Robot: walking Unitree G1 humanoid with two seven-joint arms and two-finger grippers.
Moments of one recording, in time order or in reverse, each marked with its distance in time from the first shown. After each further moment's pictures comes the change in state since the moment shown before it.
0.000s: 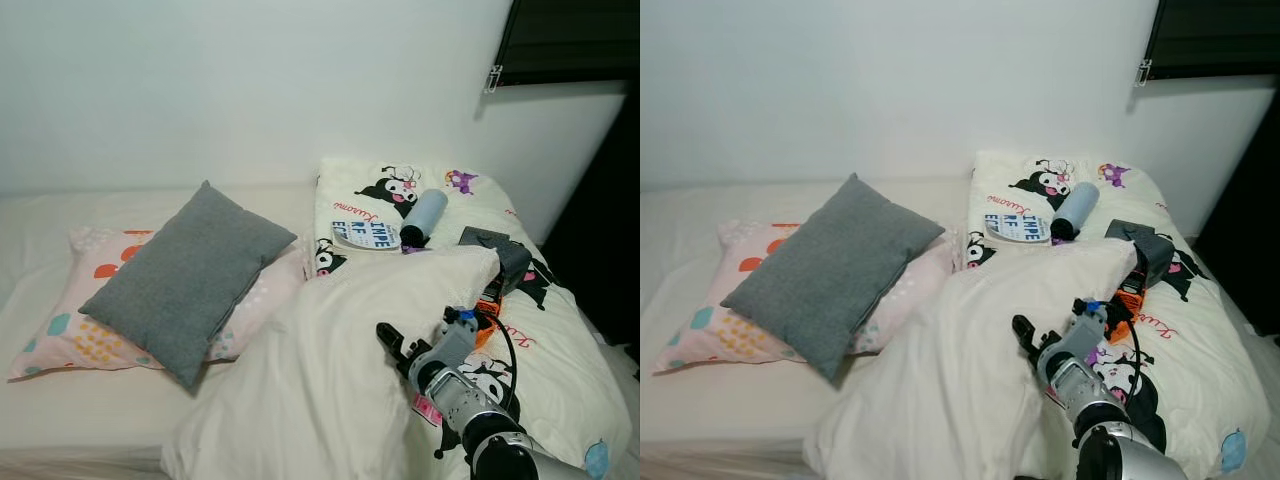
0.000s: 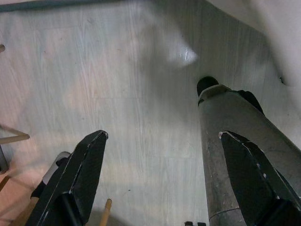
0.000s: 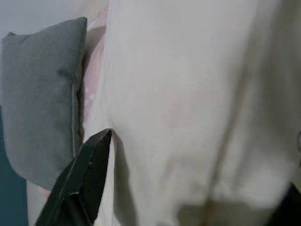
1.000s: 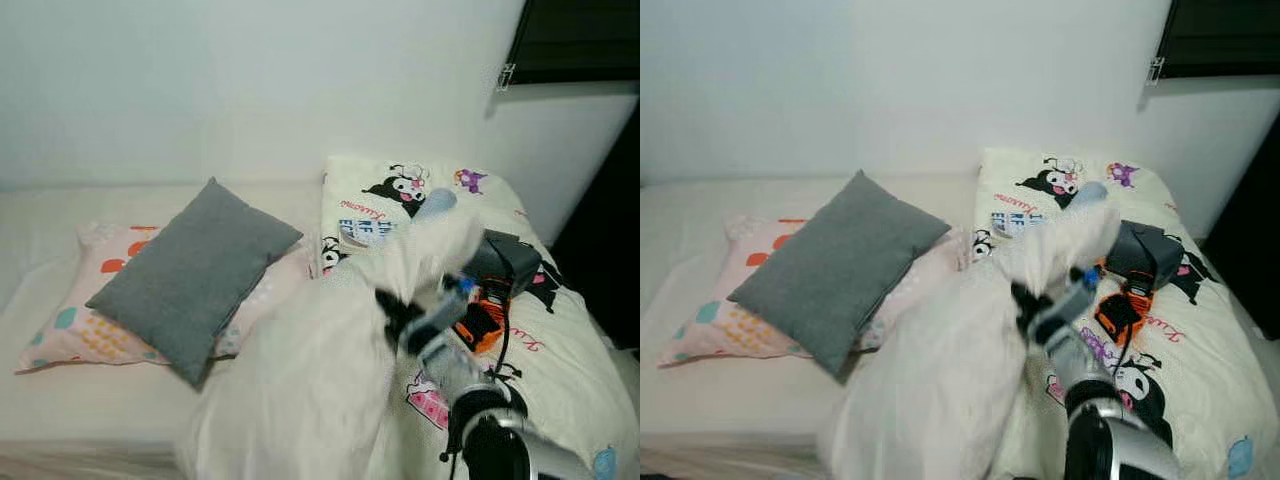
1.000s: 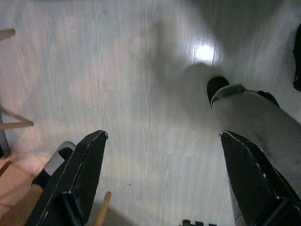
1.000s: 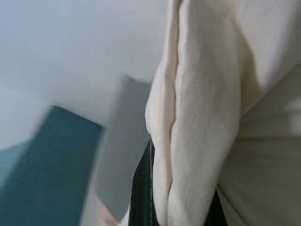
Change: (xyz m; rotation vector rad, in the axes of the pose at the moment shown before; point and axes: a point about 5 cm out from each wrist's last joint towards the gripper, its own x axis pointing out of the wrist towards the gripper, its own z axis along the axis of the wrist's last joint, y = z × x) left arm 0.000 0.013 0.001 -0.036 -0.003 0.043; right arm 0.010 0.074 0.066 -0.038 -0.263 0.413
